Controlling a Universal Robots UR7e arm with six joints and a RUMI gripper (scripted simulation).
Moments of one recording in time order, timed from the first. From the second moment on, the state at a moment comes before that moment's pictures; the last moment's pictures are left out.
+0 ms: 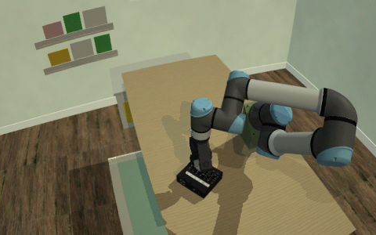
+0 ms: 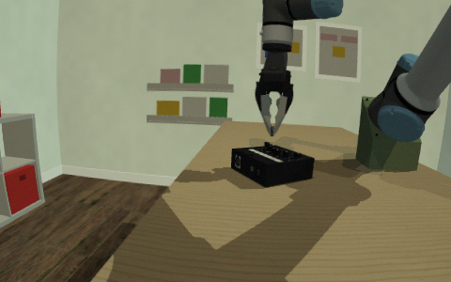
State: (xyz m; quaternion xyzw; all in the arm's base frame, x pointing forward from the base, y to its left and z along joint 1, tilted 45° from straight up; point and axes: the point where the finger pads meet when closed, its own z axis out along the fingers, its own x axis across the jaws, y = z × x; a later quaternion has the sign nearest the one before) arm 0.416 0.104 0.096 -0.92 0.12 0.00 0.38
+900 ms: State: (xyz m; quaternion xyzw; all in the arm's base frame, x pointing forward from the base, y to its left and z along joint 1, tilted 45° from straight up) arm 0.421 0.098 0.087 -0.91 -0.16 -0.12 0.36
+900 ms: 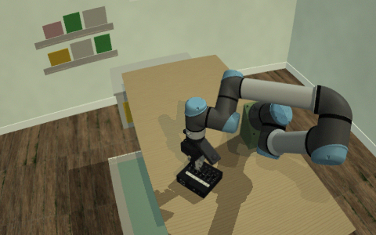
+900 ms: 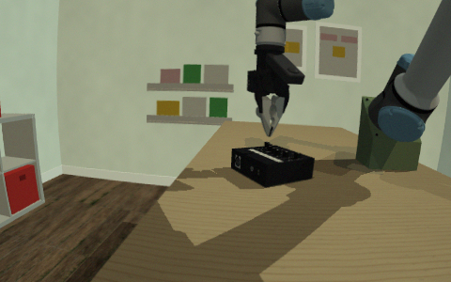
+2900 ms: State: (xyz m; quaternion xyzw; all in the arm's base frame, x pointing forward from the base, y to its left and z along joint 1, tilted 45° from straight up) arm 0.421 0.097 0.085 -0.90 -0.21 -0.13 0.36
